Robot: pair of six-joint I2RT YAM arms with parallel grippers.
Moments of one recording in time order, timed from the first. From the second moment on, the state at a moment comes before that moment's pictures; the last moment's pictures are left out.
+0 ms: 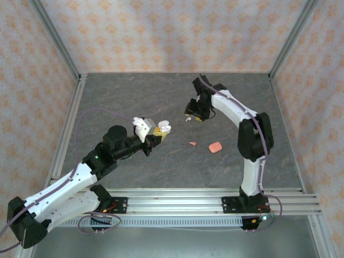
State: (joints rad) left arm -0.68 0.84 0.65 -0.03 0.23 -0.05; right arm 0.42 2.00 1.68 -0.92 -0.23 0.72
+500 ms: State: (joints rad) left arm -0.68 0.84 0.63 -0.03 0.17 -0.04; right arm 0.42 2.22 1.86 -0.94 -0.16 0.72
